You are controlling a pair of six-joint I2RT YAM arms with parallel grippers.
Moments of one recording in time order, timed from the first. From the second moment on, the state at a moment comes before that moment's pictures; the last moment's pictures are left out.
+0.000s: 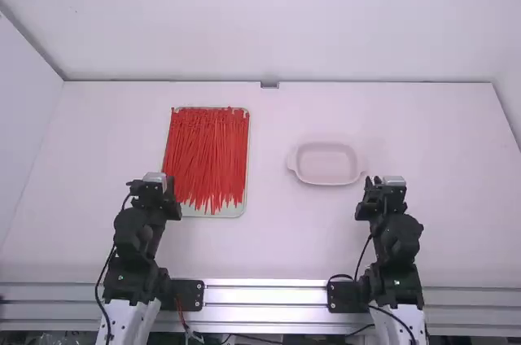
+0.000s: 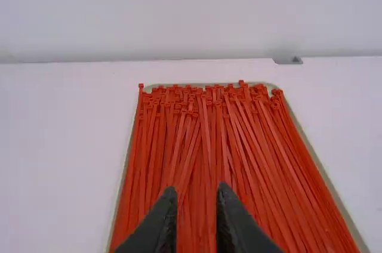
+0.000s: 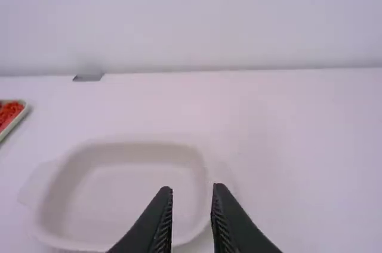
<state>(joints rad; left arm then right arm) -0.01 0.22 0.13 -0.16 0.02 0.00 0.00 0.21 0.09 -0.10 -0.04 0.00</state>
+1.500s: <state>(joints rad) -0.03 1.13 0.73 -0.43 0.13 -0.03 0.27 1.11 0.58 -0.16 0.08 0.00</state>
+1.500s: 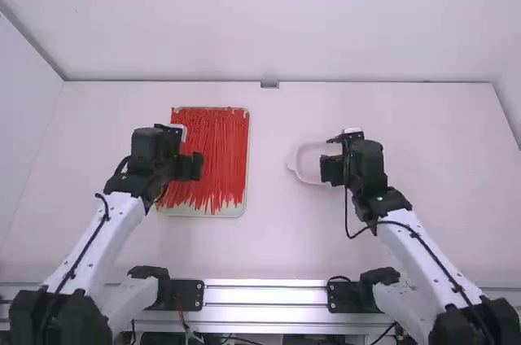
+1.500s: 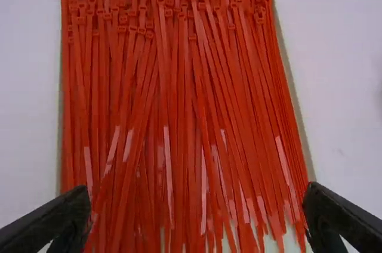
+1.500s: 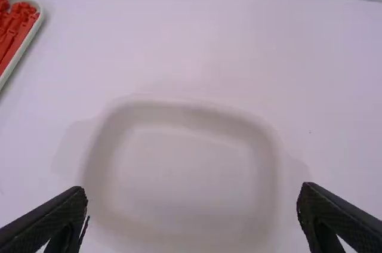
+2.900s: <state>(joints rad) -0.03 1.18 0.81 -0.45 0.16 -0.06 0.29 1.15 0.69 -0.30 -0.01 0.00</state>
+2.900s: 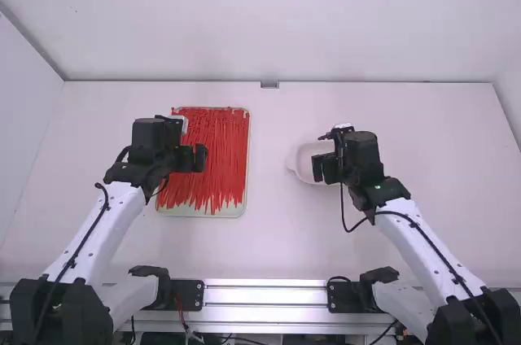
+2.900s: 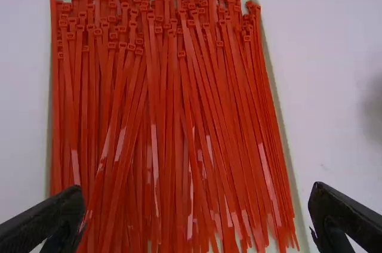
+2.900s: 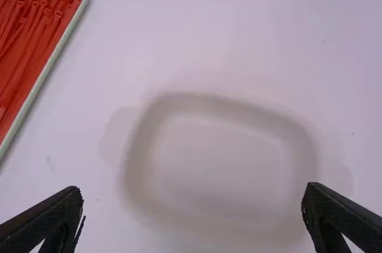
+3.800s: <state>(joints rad) -0.03 1.18 0.81 -0.46 0.16 -0.06 0.27 1.15 0.69 -0.30 -0.02 0.00</state>
